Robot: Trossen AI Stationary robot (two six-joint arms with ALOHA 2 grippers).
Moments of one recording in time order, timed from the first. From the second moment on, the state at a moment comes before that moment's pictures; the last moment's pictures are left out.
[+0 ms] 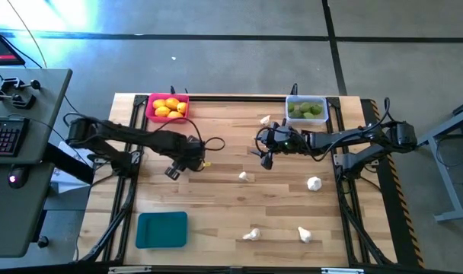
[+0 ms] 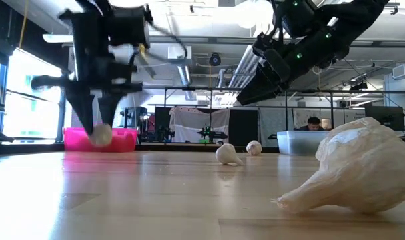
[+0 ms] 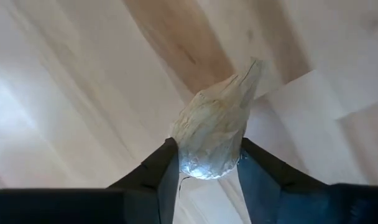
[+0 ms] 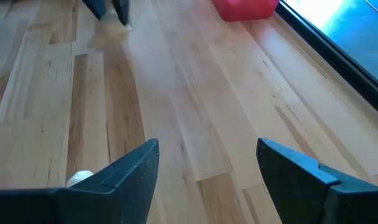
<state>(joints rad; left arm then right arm) 0.04 1.48 0.88 -0.83 -0.14 0.63 -0.14 1.40 0.66 0.17 0.12 0.04</state>
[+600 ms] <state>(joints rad) -0.53 1.36 1.23 -1.10 -0.02 -0.42 -0.14 1.40 0.66 0.11 0.10 0.09</state>
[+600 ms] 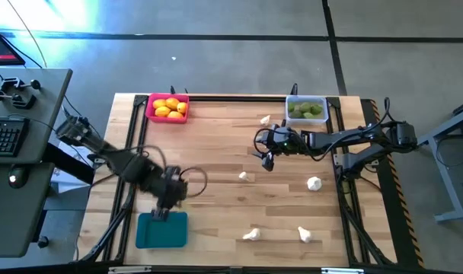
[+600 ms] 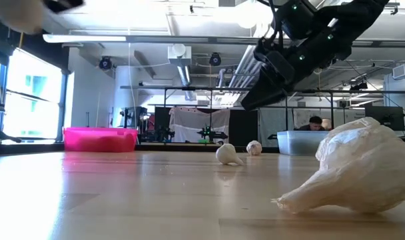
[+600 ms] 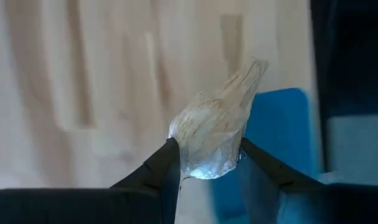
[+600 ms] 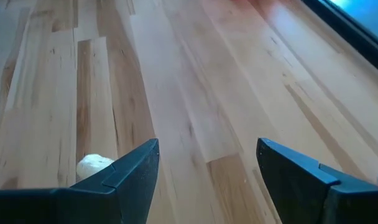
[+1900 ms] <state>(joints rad) -0.77 1.74 1.22 -1.05 -0.05 -1.28 -0.14 1.40 0.66 0.09 0.09 0.11</state>
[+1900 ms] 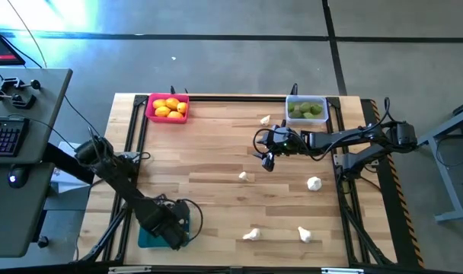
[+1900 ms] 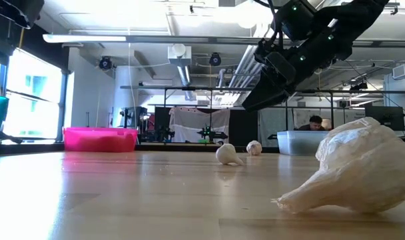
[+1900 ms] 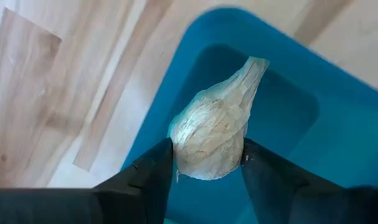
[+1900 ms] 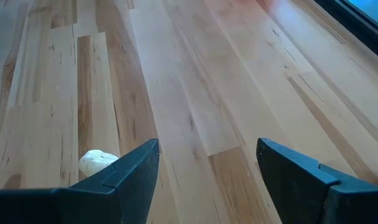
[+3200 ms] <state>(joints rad) -0.24 1.16 0.66 -0.05 -0.22 -0.47 -0.34 1.53 0.66 0.13 0.48 0.58</state>
